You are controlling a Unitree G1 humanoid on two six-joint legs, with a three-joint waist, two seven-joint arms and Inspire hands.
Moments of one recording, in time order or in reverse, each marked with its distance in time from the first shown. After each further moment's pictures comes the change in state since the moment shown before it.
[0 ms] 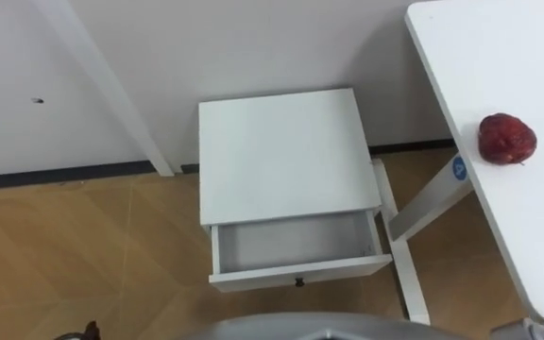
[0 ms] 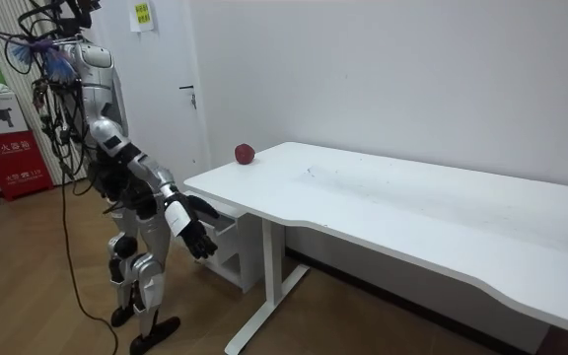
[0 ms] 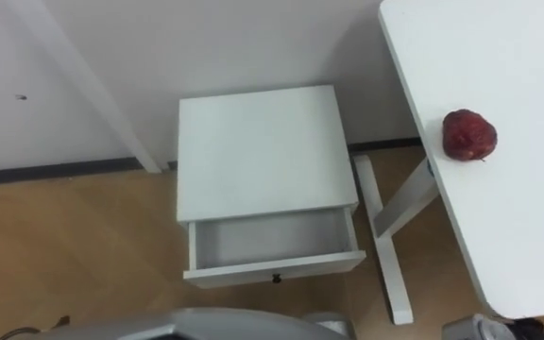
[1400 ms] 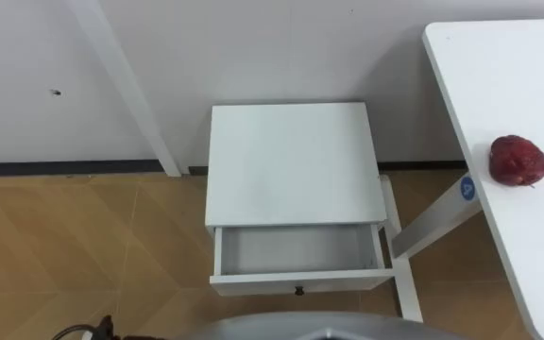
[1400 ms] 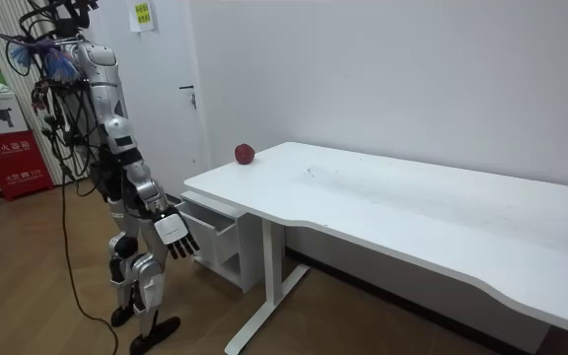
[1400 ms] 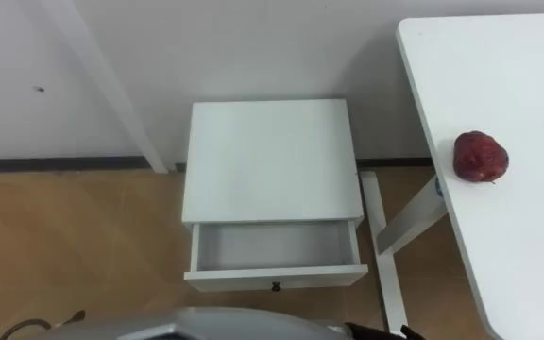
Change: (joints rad) left arm -0.023 -0.018 0.023 -0.018 0.016 0.039 -0.043; right arm -0.059 -0.022 0.231 0.597 -0.243 0.146 0.827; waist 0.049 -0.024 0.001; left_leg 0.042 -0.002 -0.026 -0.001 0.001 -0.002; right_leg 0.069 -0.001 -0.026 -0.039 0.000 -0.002
